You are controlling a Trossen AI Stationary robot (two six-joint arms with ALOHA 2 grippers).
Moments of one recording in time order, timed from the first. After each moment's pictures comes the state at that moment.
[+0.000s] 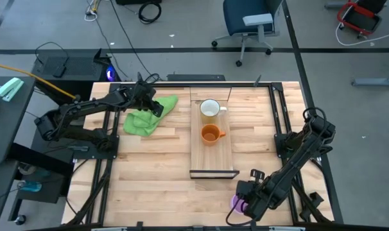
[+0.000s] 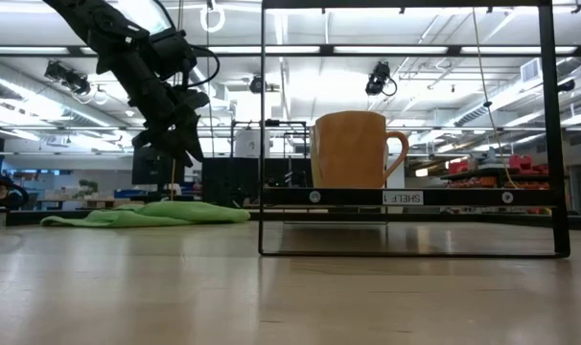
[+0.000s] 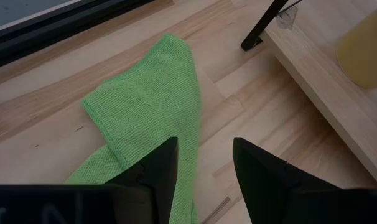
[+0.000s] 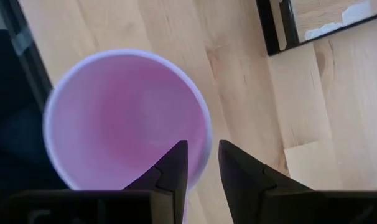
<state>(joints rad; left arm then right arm) 0.62 1.24 0.73 -0.35 -0.01 -0.35 0.85 1.75 1.30 -1.00 0.15 1.16</state>
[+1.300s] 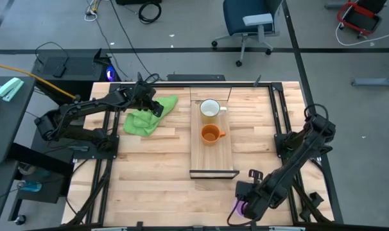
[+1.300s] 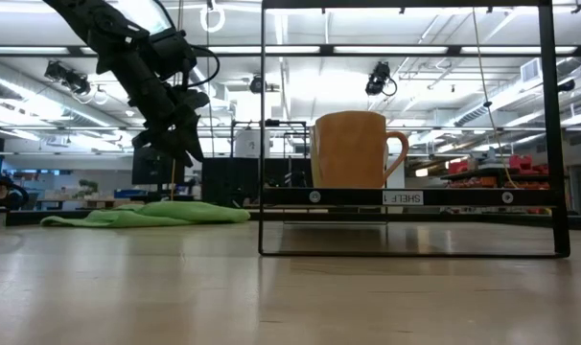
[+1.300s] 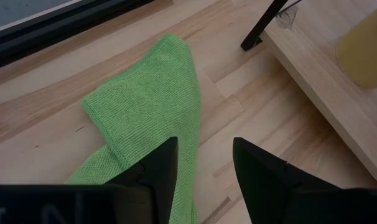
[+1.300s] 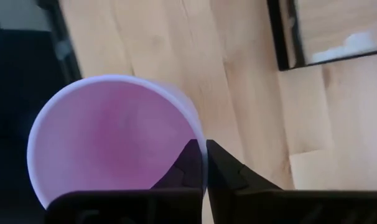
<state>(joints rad) 0.62 1.24 0.73 -0.35 -0.01 -0.35 0.83 1.74 1.37 -1.03 0.13 1.09</state>
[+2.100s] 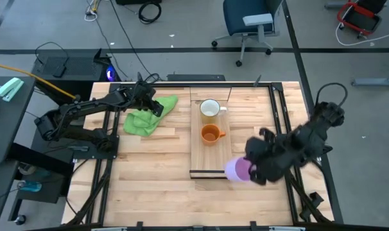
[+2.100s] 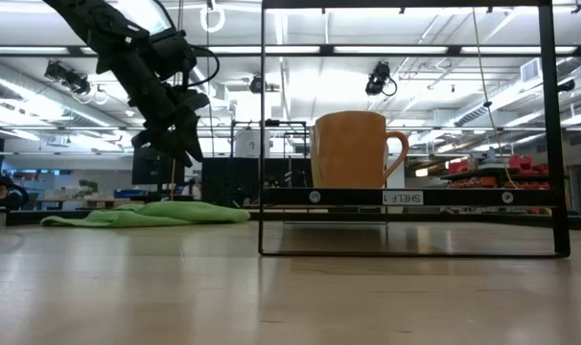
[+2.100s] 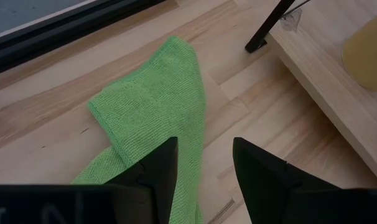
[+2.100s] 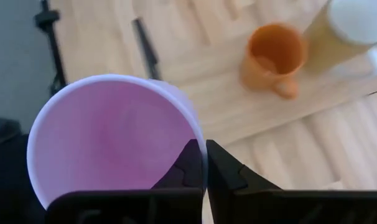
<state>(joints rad) 0.62 1.24 0.73 -0.35 -0.03 -0.35 0.68 1.56 1.92 -1.57 0.41 0.96</state>
